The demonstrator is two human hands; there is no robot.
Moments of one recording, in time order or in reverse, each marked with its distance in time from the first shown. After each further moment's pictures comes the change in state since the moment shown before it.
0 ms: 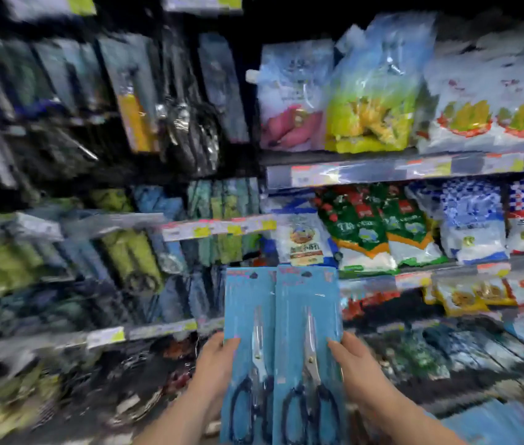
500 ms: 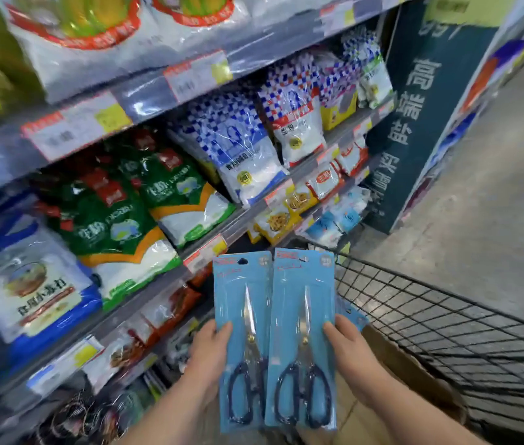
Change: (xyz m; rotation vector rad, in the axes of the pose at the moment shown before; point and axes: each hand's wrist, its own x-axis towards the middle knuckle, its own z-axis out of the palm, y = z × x) left_hand 0.061 -0.004 0.369 0.337 -0.465 -0.103; right_hand 0.039 0.139 -0.272 0.397 0.492 0.324
